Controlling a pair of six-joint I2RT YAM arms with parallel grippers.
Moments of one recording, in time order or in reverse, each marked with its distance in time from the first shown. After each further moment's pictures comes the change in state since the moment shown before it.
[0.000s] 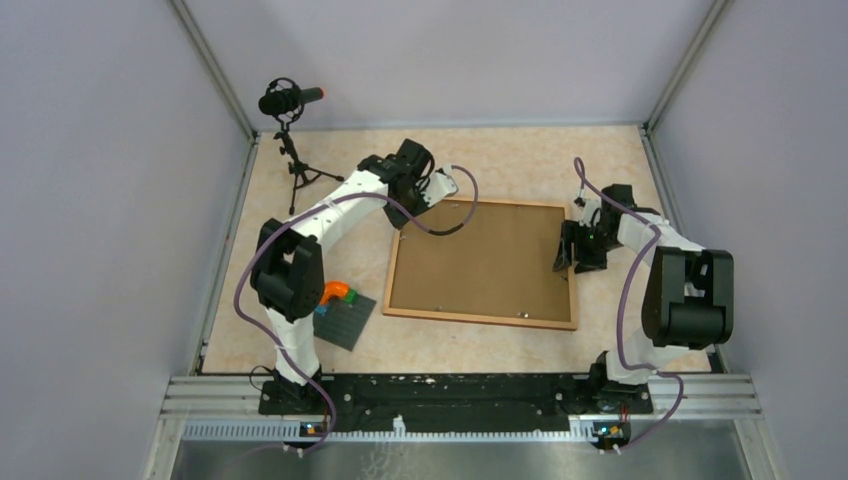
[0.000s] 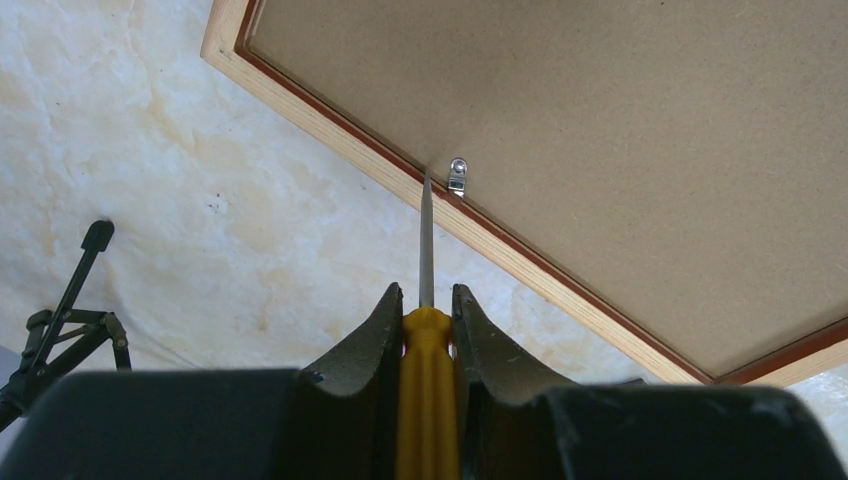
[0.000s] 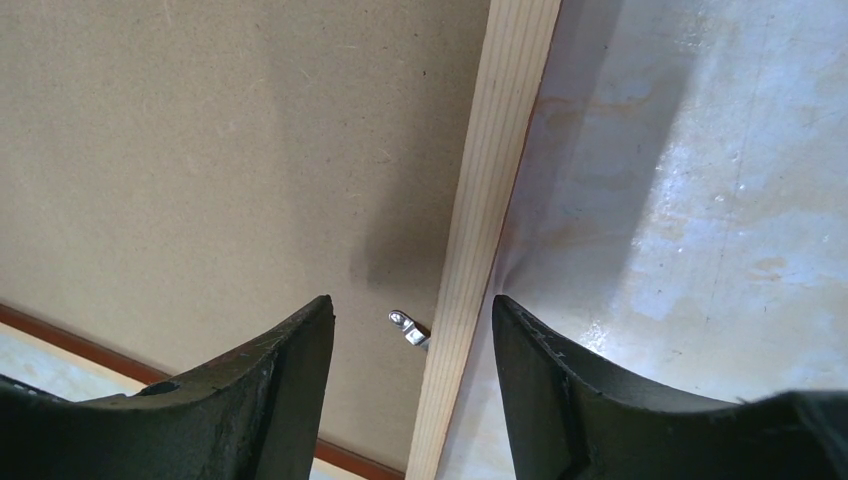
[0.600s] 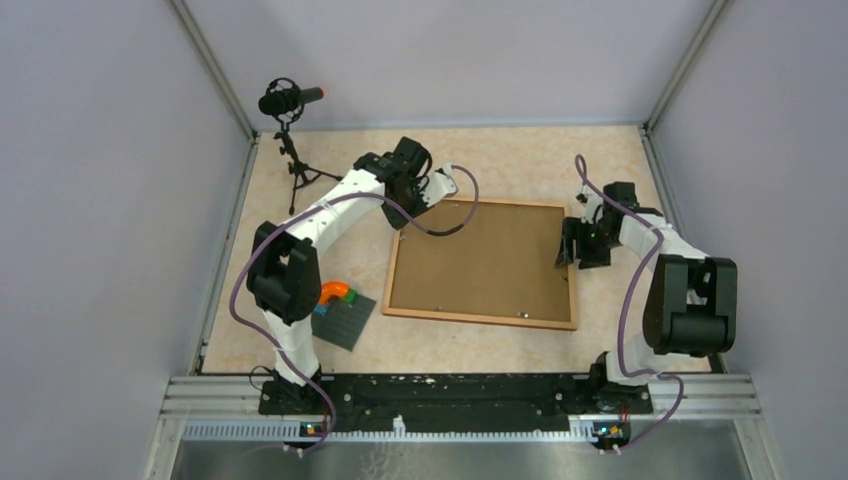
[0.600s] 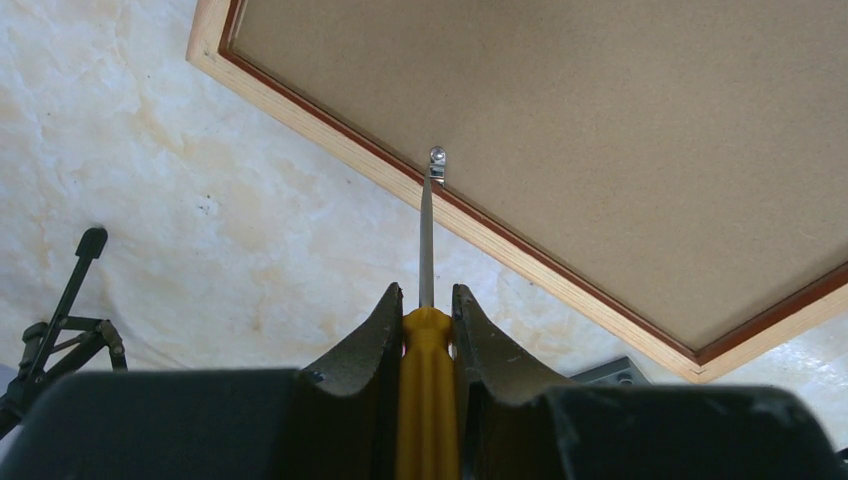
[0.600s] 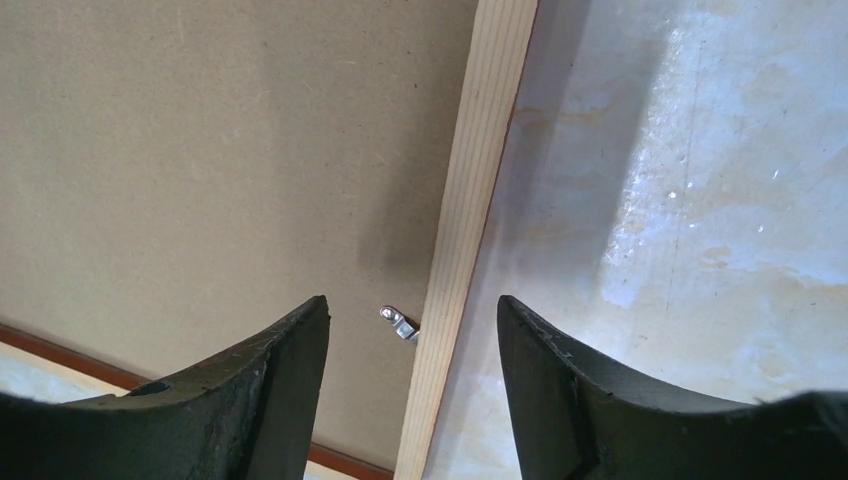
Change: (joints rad) left arm 0.002 -0.031 0.010 -0.042 0.062 0.023; right arm 0.004 -0.049 0.000 0.006 0.036 -0.010
